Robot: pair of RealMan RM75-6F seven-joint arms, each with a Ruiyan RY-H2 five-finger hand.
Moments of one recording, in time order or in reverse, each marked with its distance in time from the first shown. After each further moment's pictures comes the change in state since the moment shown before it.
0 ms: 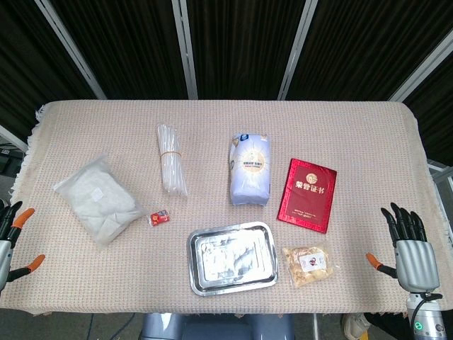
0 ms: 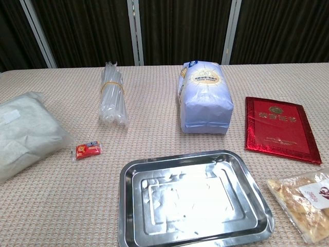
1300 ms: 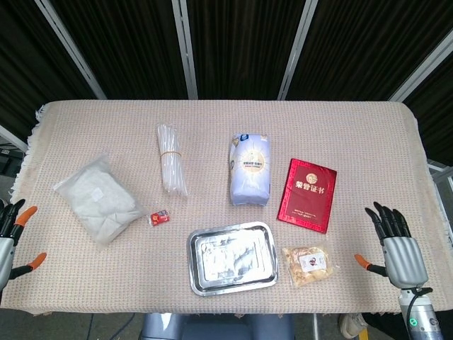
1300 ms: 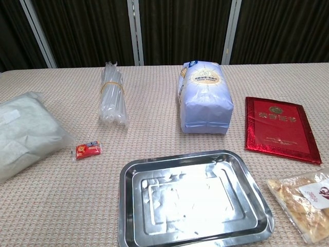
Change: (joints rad) left arm -0.013 0.008 -0.010 -0.012 0.001 -0.018 0.018; right arm 0.046 0.030 -0.025 -0.022 -0.051 -0.077 0.077
